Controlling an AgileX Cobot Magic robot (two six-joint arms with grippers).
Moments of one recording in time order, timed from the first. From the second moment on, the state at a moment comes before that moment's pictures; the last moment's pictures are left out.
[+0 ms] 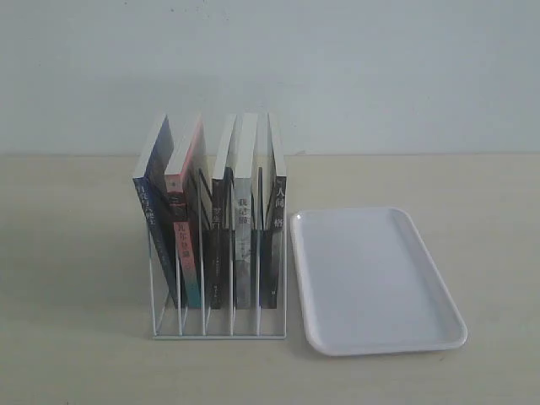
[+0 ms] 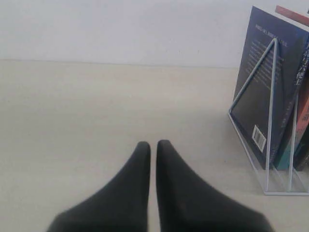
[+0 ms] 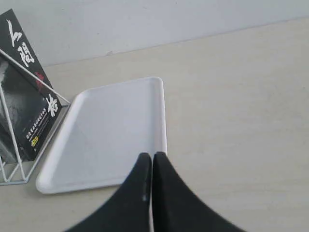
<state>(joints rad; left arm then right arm) -0.02 0.00 0.00 0.00 0.30 -0.06 0.16 0.01 0.00 0.08 0.35 0.18</state>
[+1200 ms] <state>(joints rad) -0.02 0.00 -0.26 -0.07 0.30 -0.03 0.16 0.01 0.00 0.08 0.34 0.18</state>
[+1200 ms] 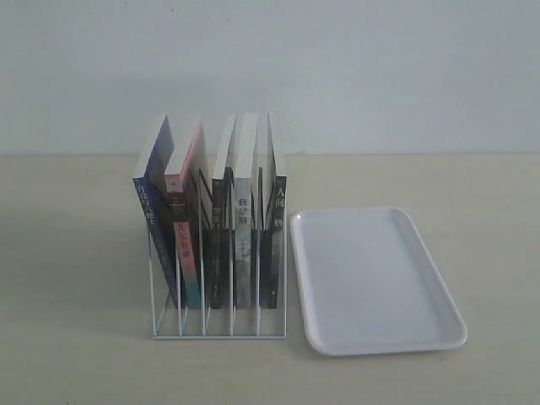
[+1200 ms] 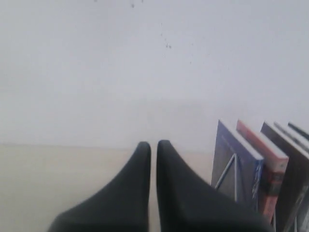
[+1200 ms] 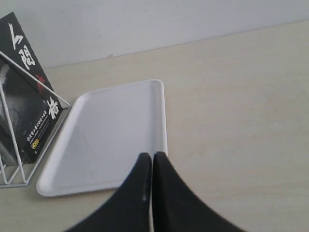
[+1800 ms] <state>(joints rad) -0.02 0.02 -0.35 -0.17 -0.17 -0.28 0.16 0.01 0.00 0.08 0.34 0.18</state>
